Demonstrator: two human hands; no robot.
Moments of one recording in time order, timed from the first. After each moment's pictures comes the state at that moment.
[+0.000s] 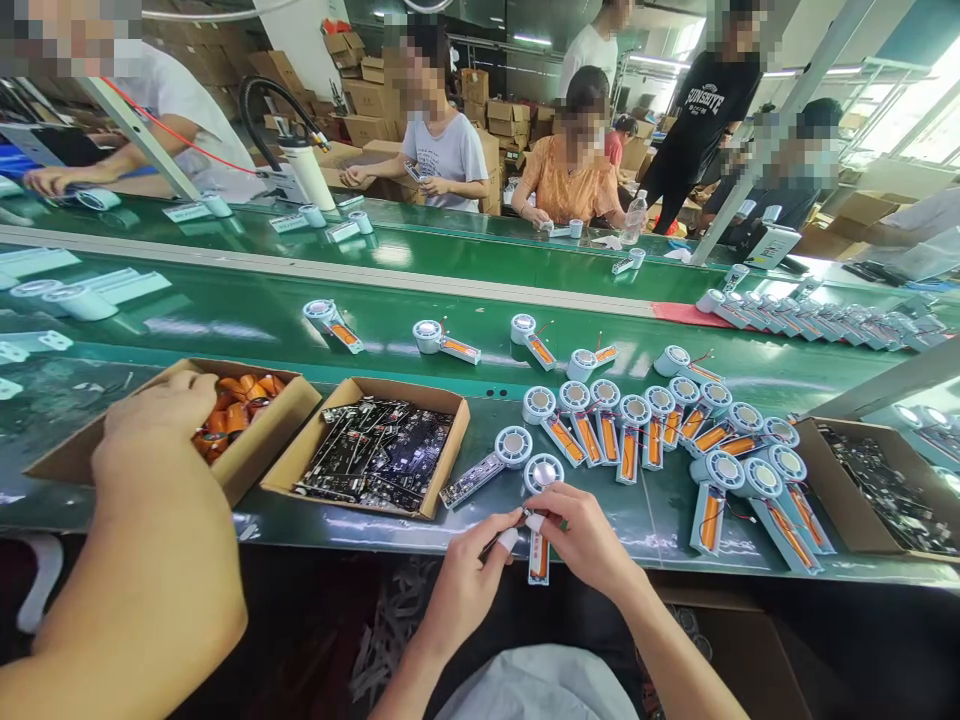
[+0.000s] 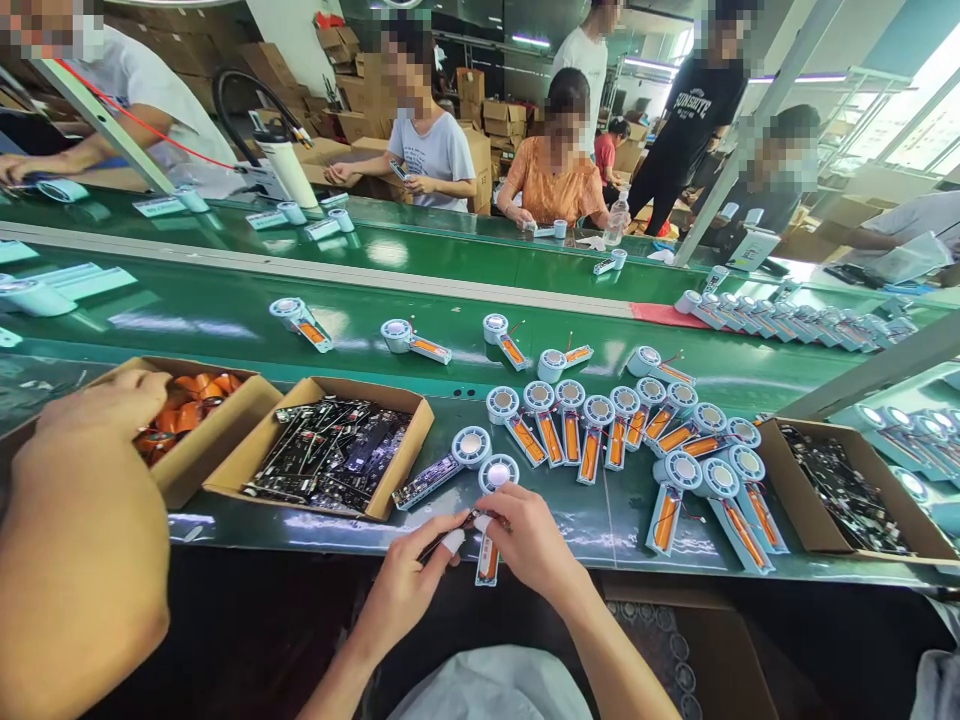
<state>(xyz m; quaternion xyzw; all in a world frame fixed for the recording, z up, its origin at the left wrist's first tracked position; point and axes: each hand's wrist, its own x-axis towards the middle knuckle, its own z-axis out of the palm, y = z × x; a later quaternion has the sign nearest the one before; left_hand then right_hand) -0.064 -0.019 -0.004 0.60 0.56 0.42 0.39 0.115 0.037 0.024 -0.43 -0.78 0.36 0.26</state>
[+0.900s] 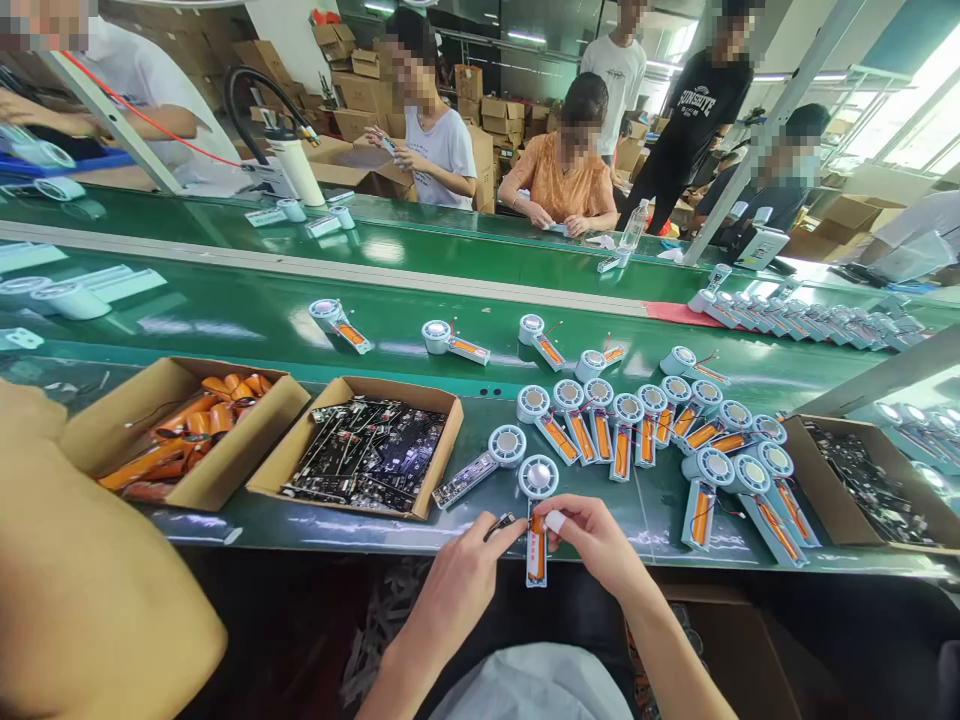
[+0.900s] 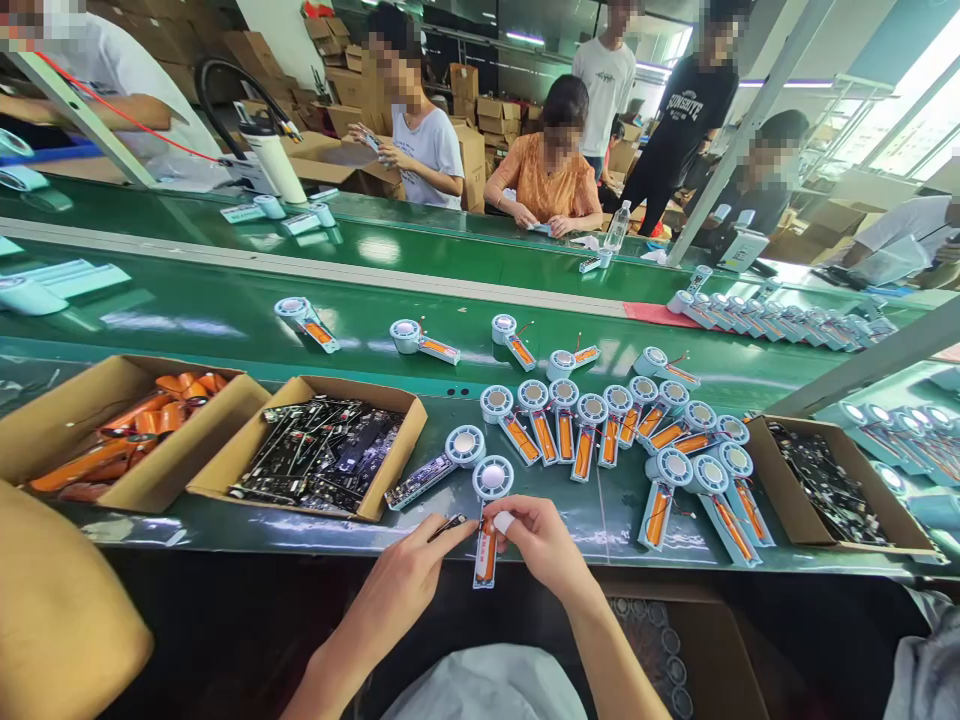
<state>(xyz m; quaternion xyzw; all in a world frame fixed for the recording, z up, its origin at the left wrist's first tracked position) -0.069 -0.019 -0.002 0.78 0.57 0.19 0.20 0.132 0.027 0.007 -0.43 -0.56 0.63 0.33</state>
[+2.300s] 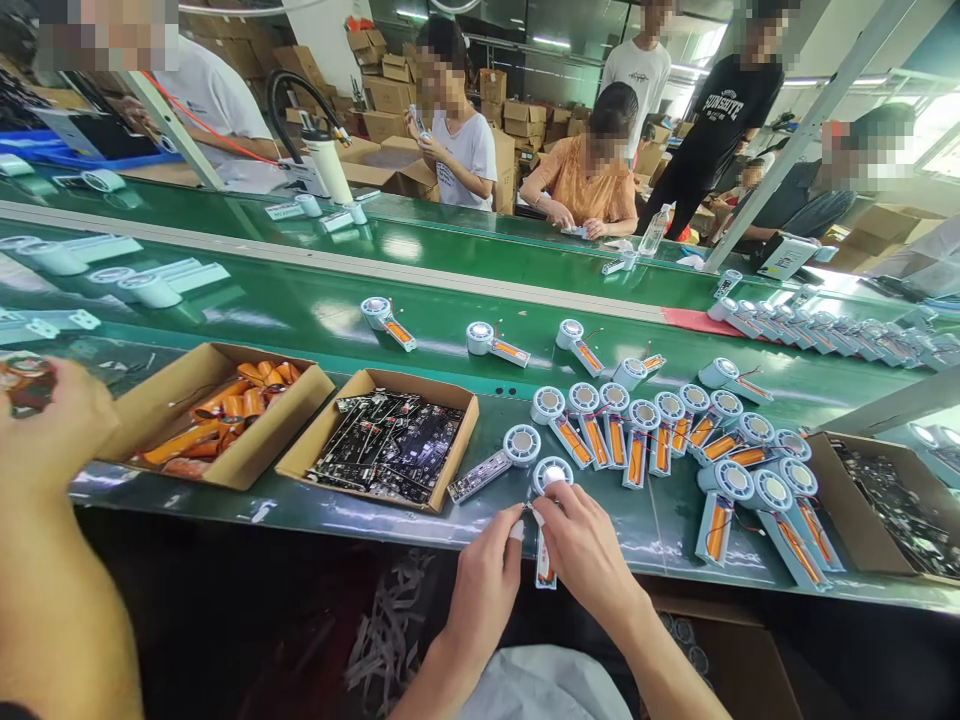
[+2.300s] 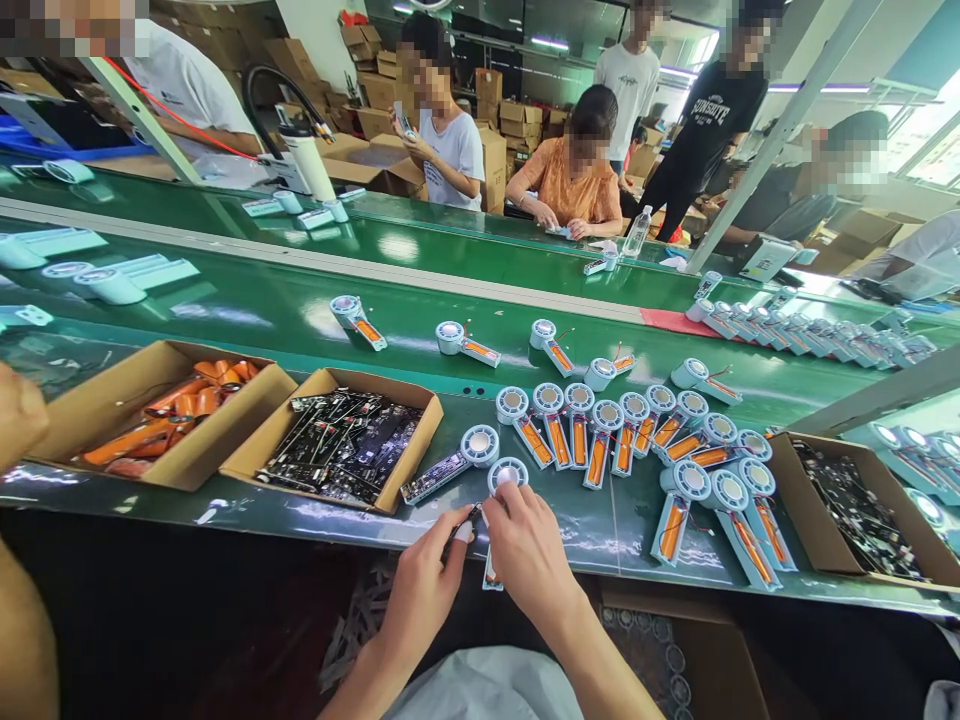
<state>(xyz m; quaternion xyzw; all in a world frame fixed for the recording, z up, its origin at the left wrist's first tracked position) -0.044 -0.025 -0.018 0.63 0.61 0.43 0.20 0.103 0.025 0.030 -0.42 -0.89 0.05 0.15</state>
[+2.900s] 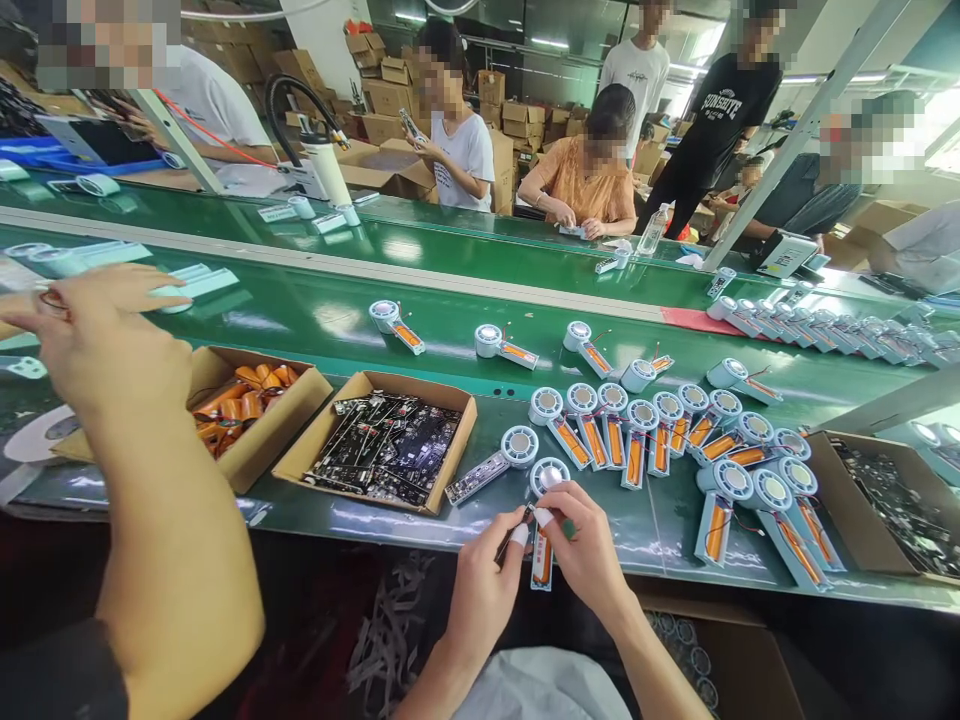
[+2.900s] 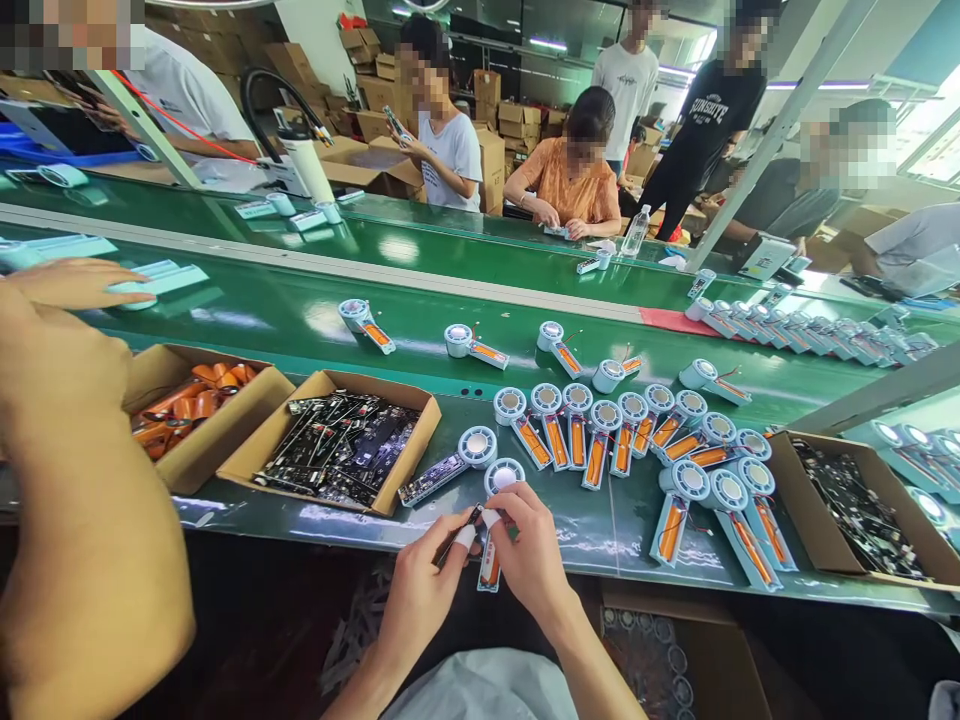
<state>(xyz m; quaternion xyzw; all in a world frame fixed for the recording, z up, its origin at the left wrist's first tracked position) -0.041 -0.022 -0.008 0.56 0.60 0.47 0.33 0.103 0.024 0.014 -0.45 -0.72 0.34 0.39</state>
